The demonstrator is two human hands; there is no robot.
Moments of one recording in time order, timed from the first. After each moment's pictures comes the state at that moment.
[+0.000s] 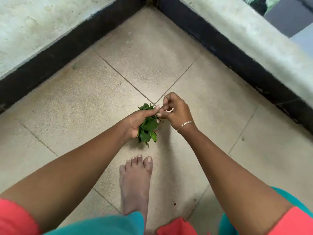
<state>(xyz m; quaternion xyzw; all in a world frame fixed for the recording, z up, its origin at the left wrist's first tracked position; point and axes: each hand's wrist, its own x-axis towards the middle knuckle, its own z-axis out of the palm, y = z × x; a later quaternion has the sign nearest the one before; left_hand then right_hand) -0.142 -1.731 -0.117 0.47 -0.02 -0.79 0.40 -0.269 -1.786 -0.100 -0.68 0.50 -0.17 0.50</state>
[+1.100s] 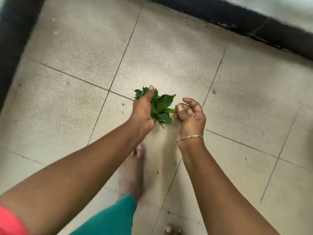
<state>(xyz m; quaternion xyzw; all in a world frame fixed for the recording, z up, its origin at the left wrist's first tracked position) -0.303 -1.763 -0.067 0.62 0.08 -0.67 0.40 -0.403 -1.728 -0.072 -0.11 0.63 -0.50 0.58</state>
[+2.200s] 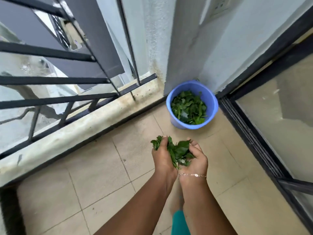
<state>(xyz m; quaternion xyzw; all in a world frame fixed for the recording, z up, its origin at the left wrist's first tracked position) -0.671 -1.726 0.268 0.61 -0.08 -0.77 0.16 -0.699 -1.678 0.289 0.32 0.43 -0.78 0.34</state>
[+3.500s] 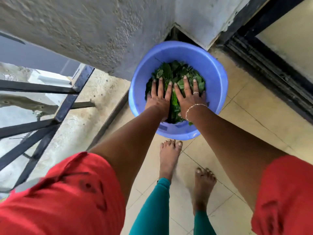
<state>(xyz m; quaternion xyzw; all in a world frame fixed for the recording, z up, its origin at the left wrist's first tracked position) -0.876 -1.840 0.001 0.09 -0.90 -0.03 -0.42 -0.924 -1.729 0.004 -0.27 0.87 0.07 0.40</state>
